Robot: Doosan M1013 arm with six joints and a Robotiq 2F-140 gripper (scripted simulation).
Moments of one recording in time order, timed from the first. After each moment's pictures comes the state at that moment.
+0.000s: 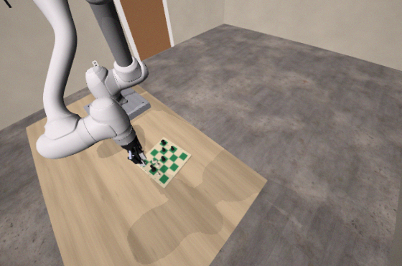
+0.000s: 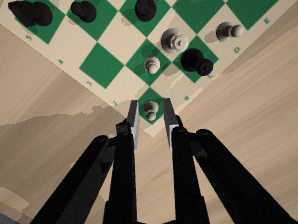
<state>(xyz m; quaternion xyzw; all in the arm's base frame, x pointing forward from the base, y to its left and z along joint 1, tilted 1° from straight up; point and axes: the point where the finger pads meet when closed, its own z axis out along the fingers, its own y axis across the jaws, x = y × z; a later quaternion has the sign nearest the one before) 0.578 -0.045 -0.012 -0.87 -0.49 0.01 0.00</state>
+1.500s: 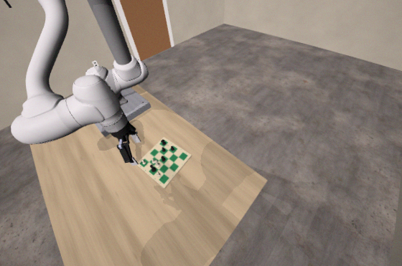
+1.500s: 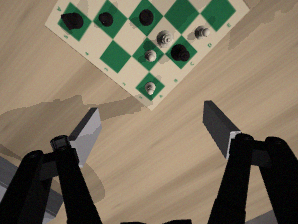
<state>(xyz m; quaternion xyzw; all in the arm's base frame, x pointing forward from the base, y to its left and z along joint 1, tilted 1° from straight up) 0.579 -0.045 0.078 -0.87 -0.49 0.01 0.00</state>
